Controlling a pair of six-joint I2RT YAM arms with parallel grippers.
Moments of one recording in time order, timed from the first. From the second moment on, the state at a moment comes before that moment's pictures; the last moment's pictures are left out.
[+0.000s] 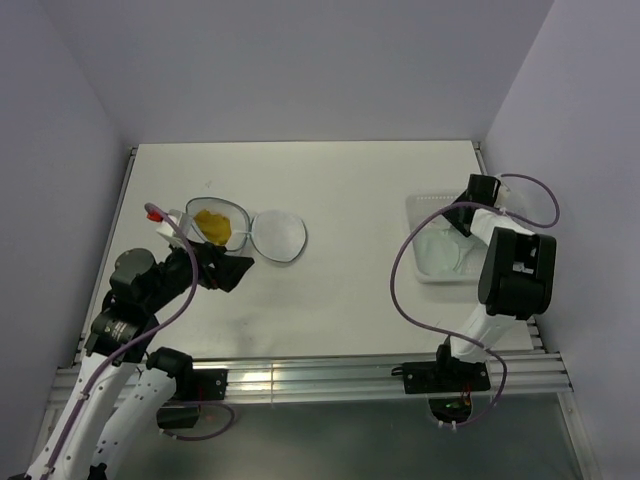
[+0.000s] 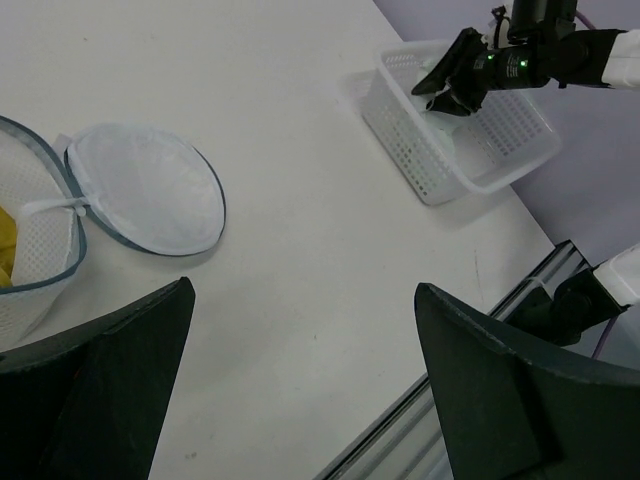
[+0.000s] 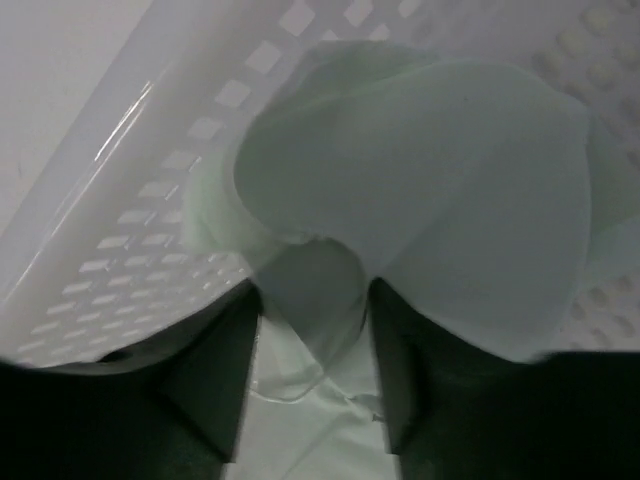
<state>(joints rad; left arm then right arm) -0.32 0.51 0.70 -0.38 0.39 -0.41 -0.24 1.67 0.97 -0.12 0.13 0.57</state>
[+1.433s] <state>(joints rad) -0.30 0.59 0.70 -0.39 0.30 -0.41 0.40 1.10 0.88 -0.29 -0.18 0.52</state>
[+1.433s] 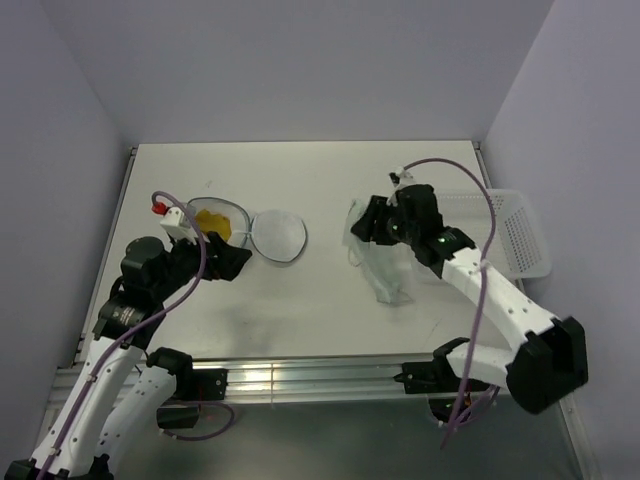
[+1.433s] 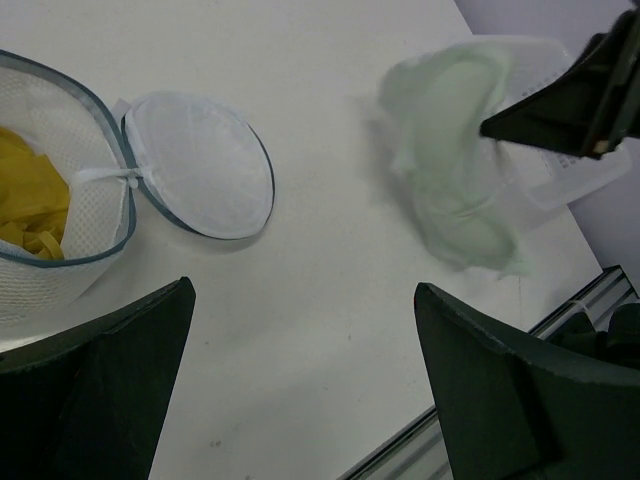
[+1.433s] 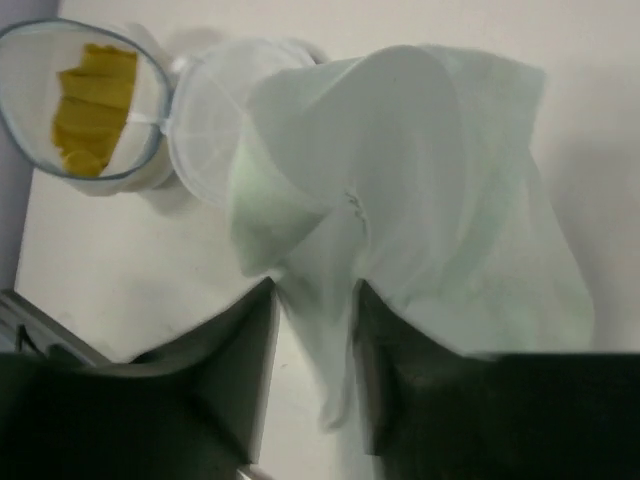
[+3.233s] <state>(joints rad) -0.78 1.47 0.74 0.18 -0.12 -0.65 0.56 0.81 0.18 -0.10 -0.09 0.73</state>
